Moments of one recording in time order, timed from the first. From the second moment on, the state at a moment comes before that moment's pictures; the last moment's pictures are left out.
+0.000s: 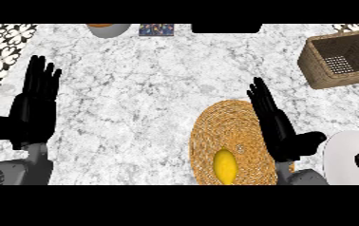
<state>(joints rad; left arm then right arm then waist) -0.13 0.32 -0.01 -1.62 0.36 0.36 0.00 -0.09 -0.25 0.34 -1.54 -0.34 -0.25 -0.10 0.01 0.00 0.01</state>
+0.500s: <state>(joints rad) -0.12 0.44 -0.15 -1.49 0.21 0.27 0.13 -0.14 -0.23 0.36 -1.58 -0.44 0.18 -0.48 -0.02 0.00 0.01</state>
